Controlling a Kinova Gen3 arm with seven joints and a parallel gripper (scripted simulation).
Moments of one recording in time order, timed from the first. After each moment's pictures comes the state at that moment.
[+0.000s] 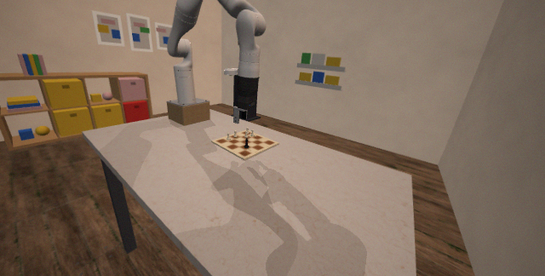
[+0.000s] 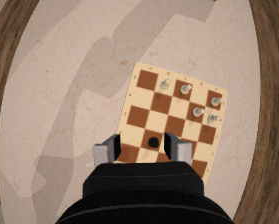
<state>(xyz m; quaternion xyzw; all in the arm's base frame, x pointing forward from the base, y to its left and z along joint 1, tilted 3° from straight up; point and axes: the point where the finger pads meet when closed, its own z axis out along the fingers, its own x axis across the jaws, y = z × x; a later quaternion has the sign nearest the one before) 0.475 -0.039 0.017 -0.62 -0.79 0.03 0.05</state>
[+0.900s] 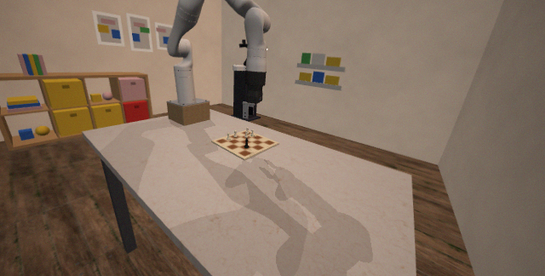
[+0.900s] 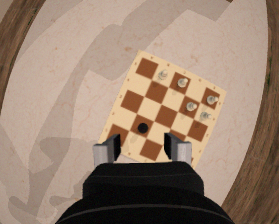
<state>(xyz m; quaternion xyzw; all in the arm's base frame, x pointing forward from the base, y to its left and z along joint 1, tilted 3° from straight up) 0.487 -0.007 0.031 -0.55 -0.84 0.02 0.01</state>
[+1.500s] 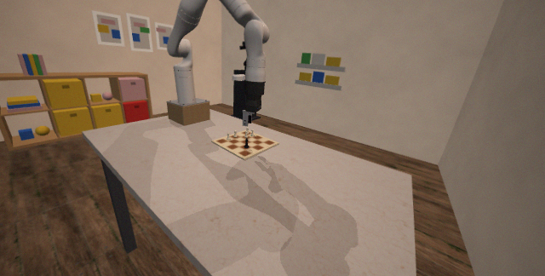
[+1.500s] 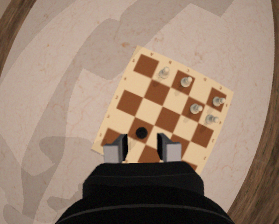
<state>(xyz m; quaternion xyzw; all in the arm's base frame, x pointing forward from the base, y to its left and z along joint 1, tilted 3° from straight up) 0.481 -0.007 -0.005 -0.55 -0.84 0.03 0.01</state>
